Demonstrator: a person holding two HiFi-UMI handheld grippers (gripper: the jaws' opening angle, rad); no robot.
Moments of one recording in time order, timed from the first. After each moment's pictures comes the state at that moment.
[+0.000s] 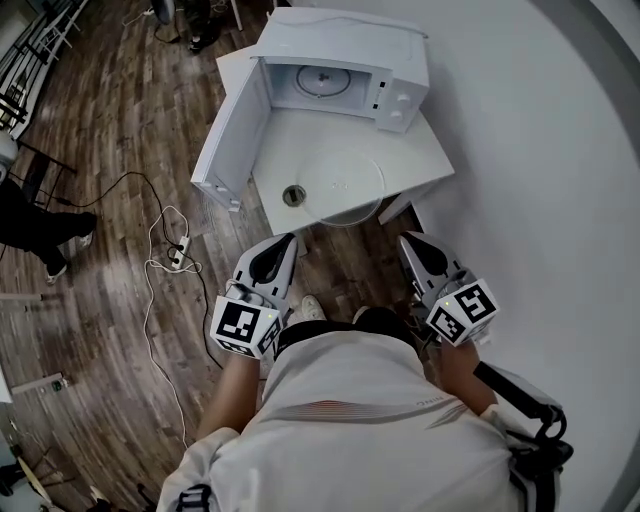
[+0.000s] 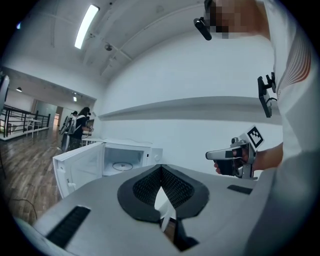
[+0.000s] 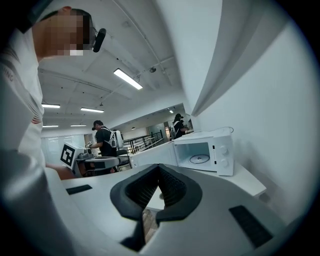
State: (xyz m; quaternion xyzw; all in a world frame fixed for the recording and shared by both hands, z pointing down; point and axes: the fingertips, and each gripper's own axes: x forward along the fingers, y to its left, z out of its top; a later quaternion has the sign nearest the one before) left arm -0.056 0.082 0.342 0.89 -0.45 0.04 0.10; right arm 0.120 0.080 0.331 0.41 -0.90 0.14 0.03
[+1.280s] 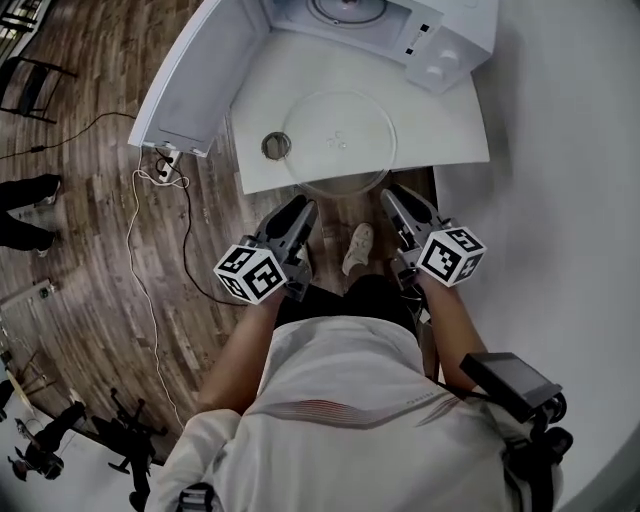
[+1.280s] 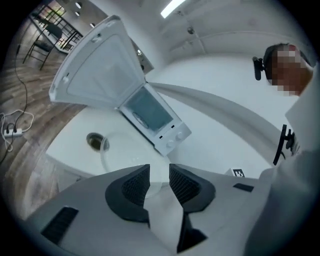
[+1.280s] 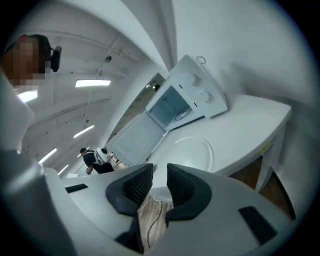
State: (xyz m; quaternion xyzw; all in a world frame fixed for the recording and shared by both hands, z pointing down) left arm 0.012 0.011 0.535 0.75 -0.49 -0.10 0.43; right arm 0.156 -0.042 0.531 0.33 -0.85 0.42 0.04
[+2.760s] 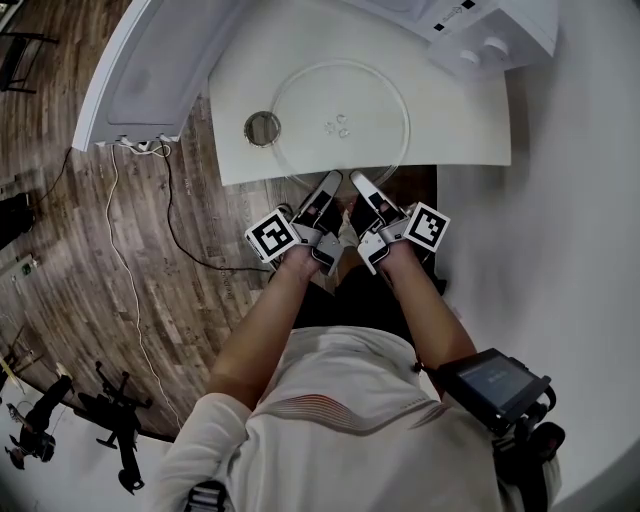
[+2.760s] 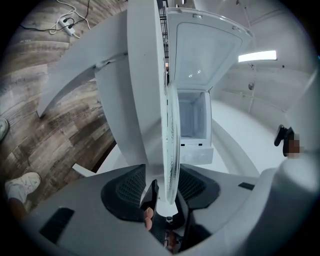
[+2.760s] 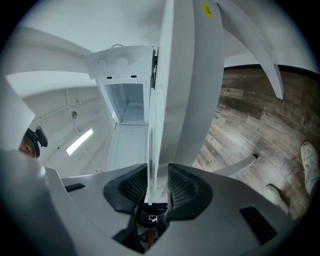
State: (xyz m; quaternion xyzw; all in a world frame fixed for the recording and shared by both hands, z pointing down) left arm 0.058 -0.031 0.651 0.55 -0.40 -0.36 0.63; right arm 0.103 -0.047 0.651 0.24 -0.68 0.68 -0.13
